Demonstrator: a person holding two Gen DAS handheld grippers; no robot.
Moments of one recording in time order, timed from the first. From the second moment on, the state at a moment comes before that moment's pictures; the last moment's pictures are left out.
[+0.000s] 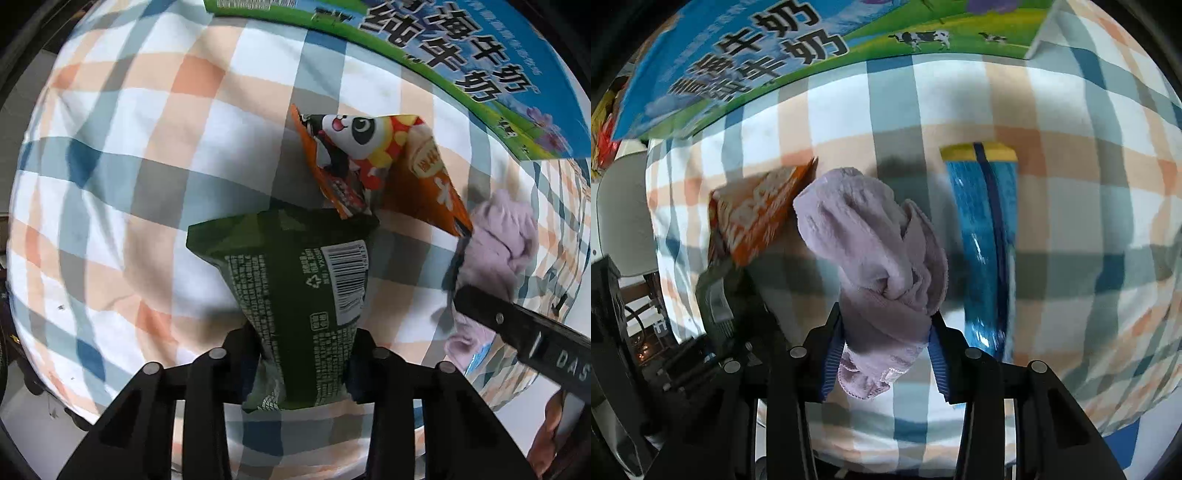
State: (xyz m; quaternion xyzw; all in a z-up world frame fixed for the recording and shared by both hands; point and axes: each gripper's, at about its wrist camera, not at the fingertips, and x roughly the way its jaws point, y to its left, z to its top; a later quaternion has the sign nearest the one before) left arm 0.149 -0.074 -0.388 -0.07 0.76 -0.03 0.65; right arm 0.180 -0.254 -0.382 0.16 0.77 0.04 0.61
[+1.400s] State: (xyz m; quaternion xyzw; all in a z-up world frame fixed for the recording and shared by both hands) left arm 0.431 -0.095 -0.306 0.02 0.77 -0.09 0.64; right arm 0.404 -0.245 -0.292 0.12 0.75 0.02 0.65
